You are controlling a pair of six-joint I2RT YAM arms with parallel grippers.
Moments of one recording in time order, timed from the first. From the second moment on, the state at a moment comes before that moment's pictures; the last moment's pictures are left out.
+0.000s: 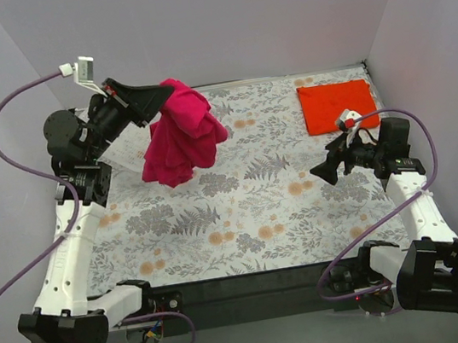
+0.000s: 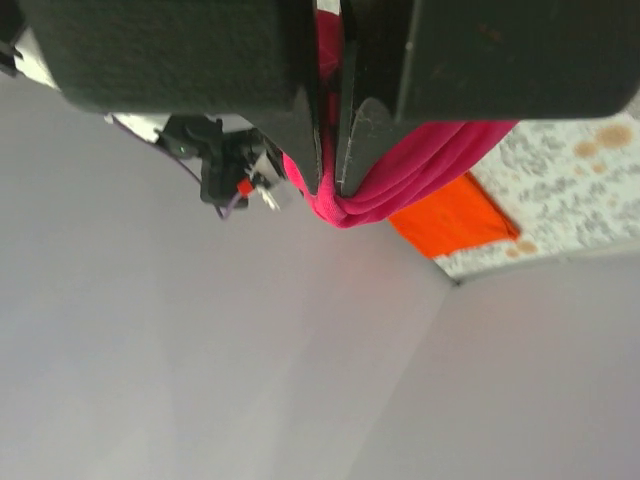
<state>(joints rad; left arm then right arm) -0.20 1.15 1.37 0.14 0.62 -0.80 -0.17 1.04 0.69 -0.29 -1.01 -0.44</state>
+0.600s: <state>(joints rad) -0.47 1.16 0.95 0.09 0.67 -0.78 -0.19 1.04 0.69 -0.29 -1.01 -0.45</state>
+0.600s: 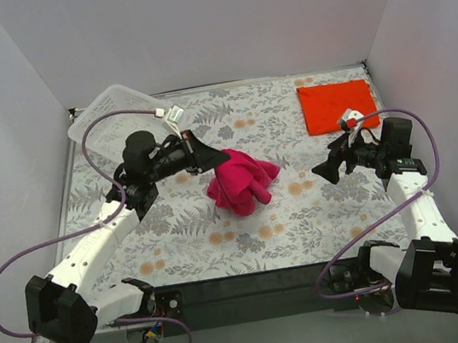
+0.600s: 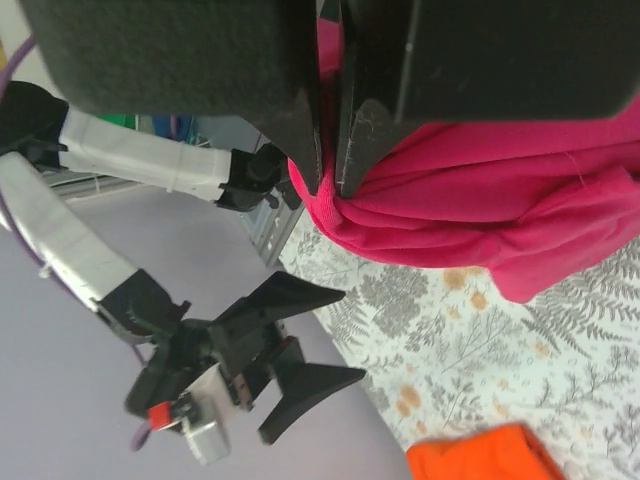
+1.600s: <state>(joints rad) -0.76 0.97 0.80 -0.21 -0.17 -0.35 0.45 1.25 0.88 -0.56 -0.88 -0.82</state>
